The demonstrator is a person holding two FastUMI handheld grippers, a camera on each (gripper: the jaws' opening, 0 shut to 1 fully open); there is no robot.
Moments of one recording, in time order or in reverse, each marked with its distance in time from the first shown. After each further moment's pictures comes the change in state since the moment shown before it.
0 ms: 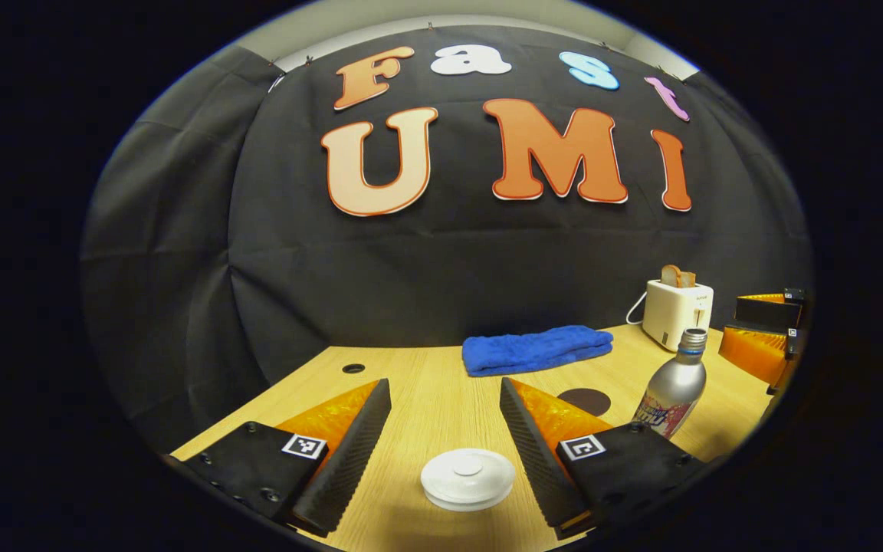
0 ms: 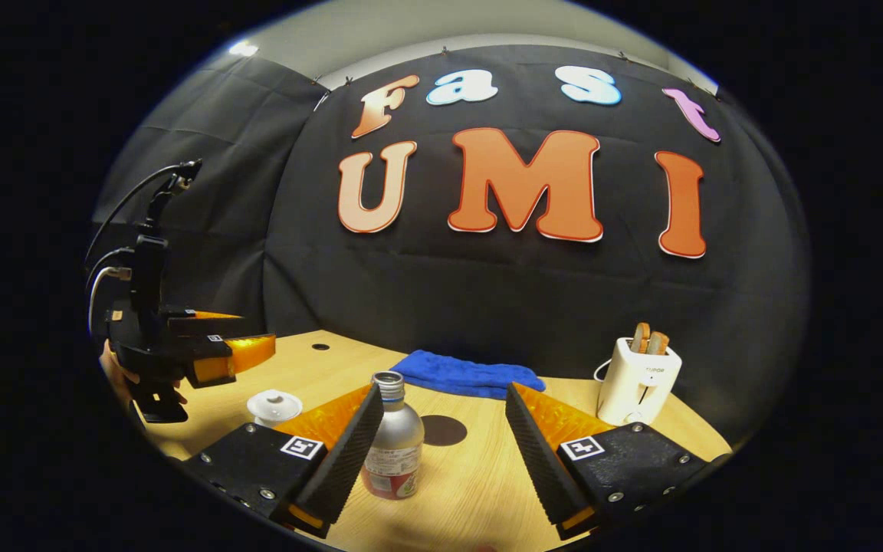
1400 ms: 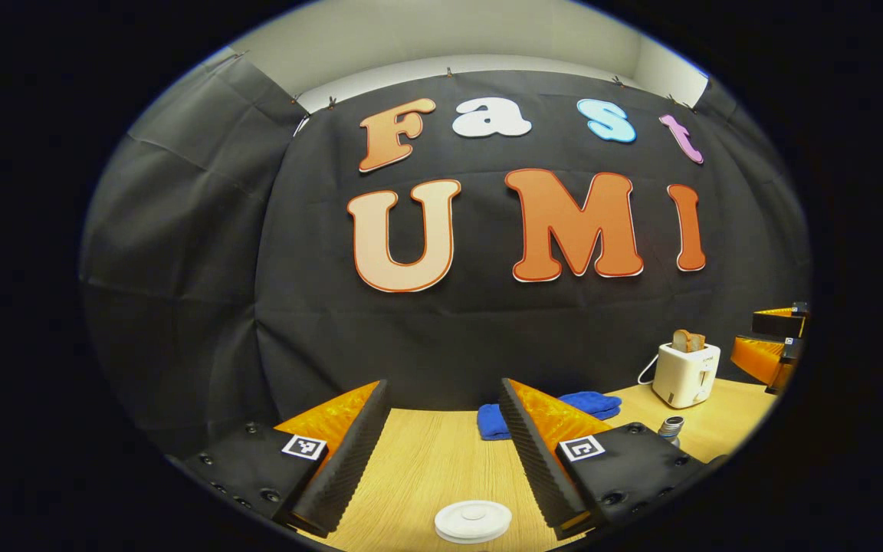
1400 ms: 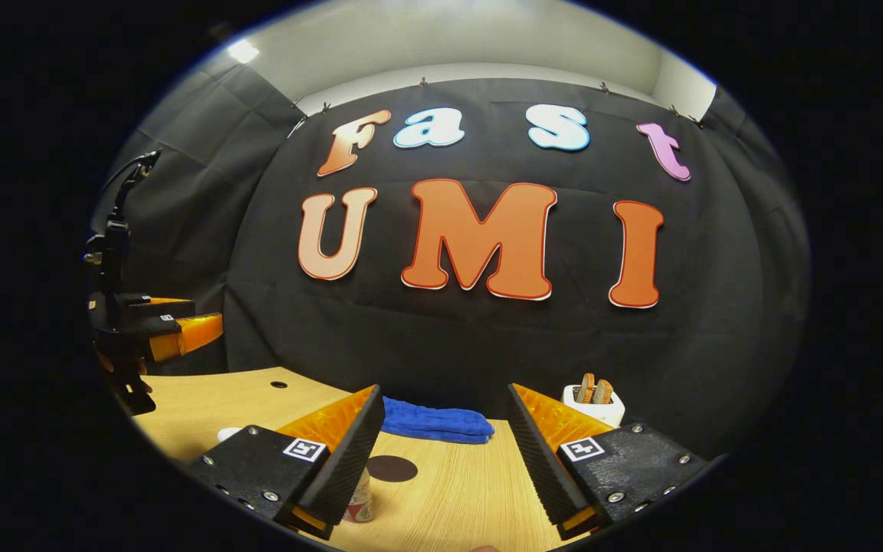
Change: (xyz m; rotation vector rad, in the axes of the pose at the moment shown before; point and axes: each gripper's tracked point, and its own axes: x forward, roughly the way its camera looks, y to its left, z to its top) left arm -0.026 0.021 0.111 -0.019 -0.255 0.088; right arm -0.017 -0.054 0.086 -0.019 -0.170 -0.172
